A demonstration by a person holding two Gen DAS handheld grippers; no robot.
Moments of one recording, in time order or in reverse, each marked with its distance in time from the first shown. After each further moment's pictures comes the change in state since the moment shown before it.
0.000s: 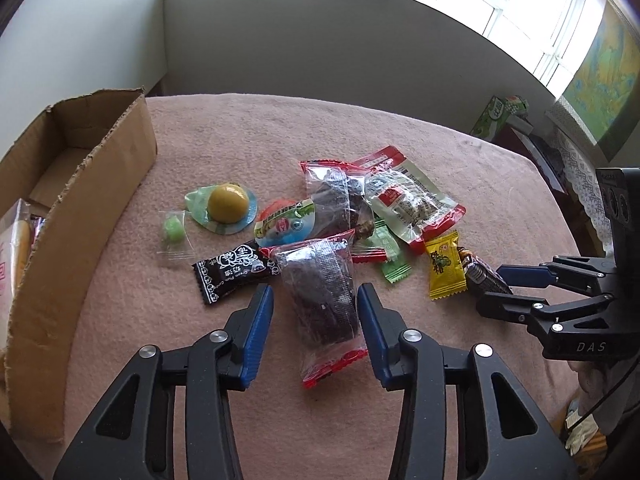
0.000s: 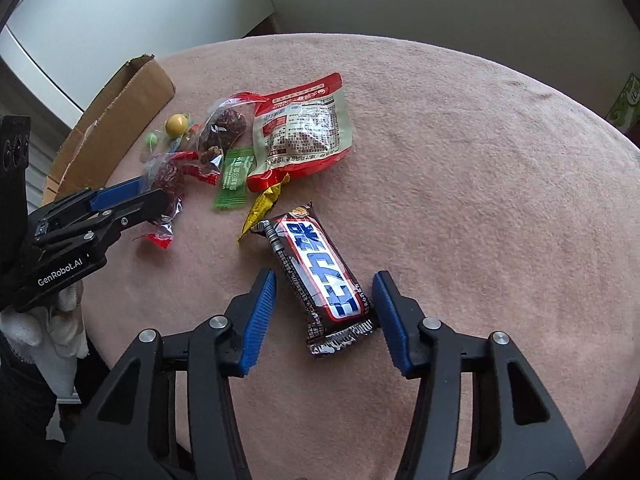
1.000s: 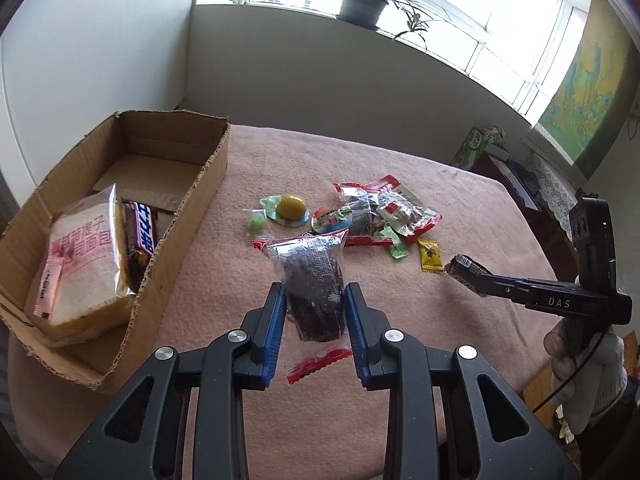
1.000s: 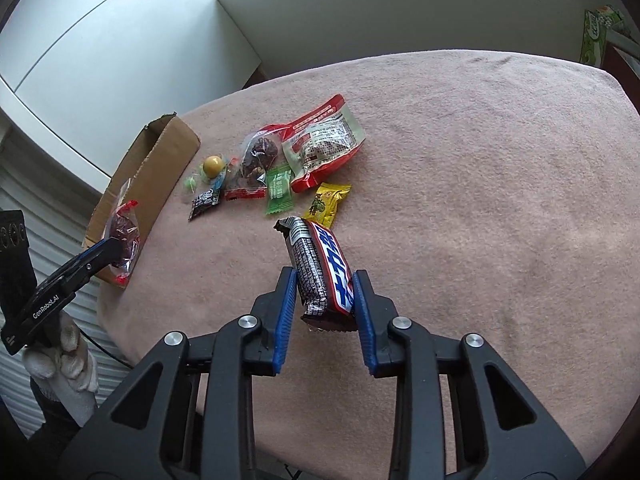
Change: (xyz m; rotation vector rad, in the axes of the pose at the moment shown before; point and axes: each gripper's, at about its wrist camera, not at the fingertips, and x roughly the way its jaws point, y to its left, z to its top) left arm -0.084 0.048 -0.030 -0.019 -0.124 -0.058; right arm -0.036 0.013 -0.041 0.237 -0.176 0.113
